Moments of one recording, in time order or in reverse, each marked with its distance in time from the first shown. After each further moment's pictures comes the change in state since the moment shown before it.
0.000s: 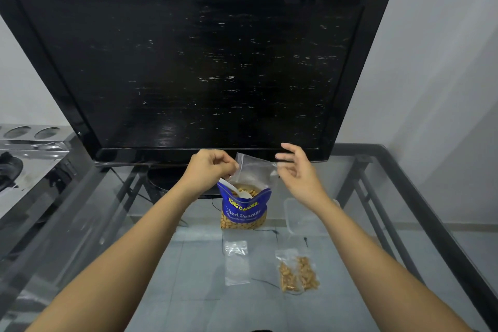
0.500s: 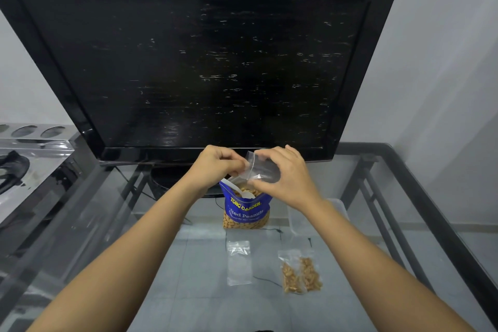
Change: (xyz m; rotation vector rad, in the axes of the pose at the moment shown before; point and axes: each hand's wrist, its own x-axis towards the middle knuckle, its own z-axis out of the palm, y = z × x) left_hand 0.003 0.013 0.006 -0.092 -0.087 0.018; right_hand 0.005 -0.013 0.017 -0.541 -0.020 -0.432
